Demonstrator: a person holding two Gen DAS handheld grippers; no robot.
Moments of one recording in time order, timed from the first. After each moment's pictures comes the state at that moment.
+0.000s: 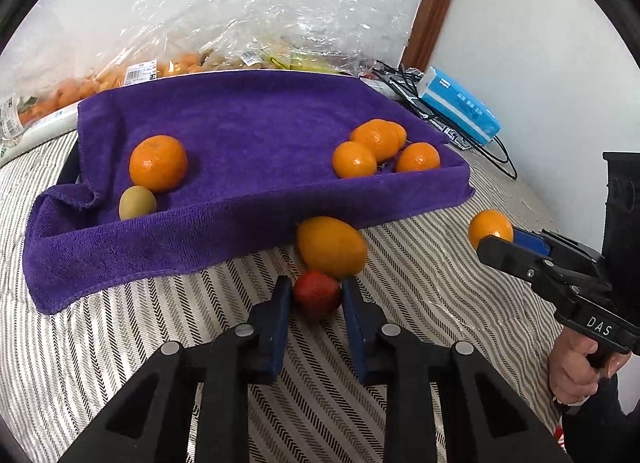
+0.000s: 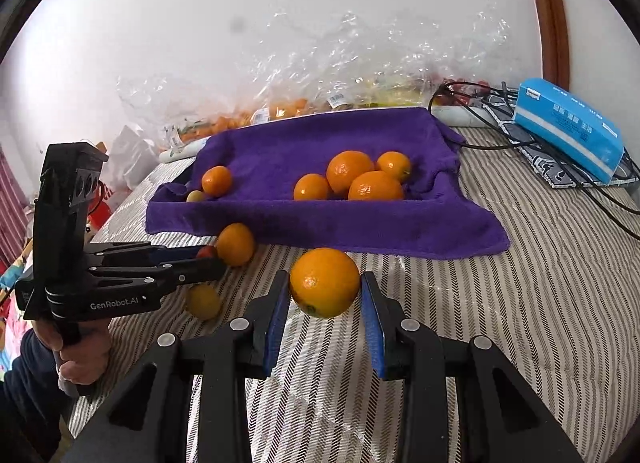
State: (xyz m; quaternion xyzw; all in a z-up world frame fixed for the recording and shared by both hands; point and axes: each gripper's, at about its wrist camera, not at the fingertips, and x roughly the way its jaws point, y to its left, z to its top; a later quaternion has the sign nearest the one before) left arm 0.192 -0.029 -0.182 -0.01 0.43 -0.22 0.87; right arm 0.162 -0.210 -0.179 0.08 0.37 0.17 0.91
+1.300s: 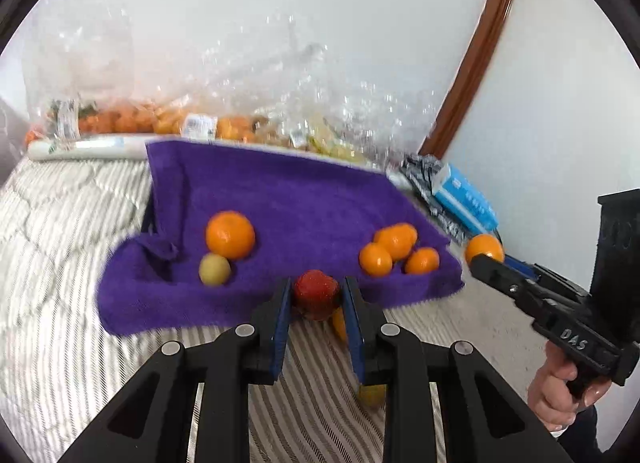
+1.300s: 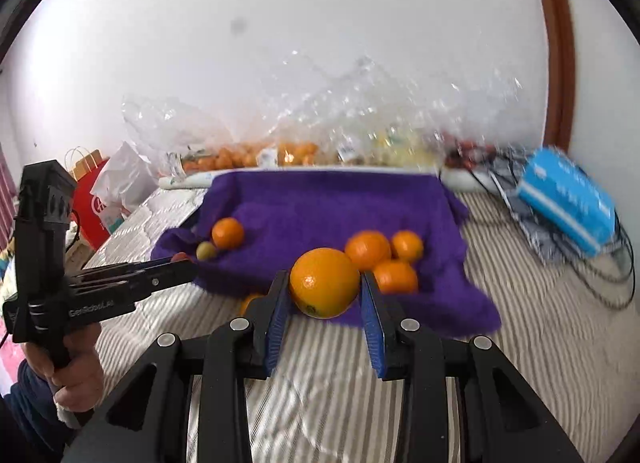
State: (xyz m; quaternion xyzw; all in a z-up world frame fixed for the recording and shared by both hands) left arm 0.185 0.025 -0.126 -0.11 0.34 -0.18 0.91; right arm 0.188 -0.177 -0.115 0.03 0.33 0.15 0.93
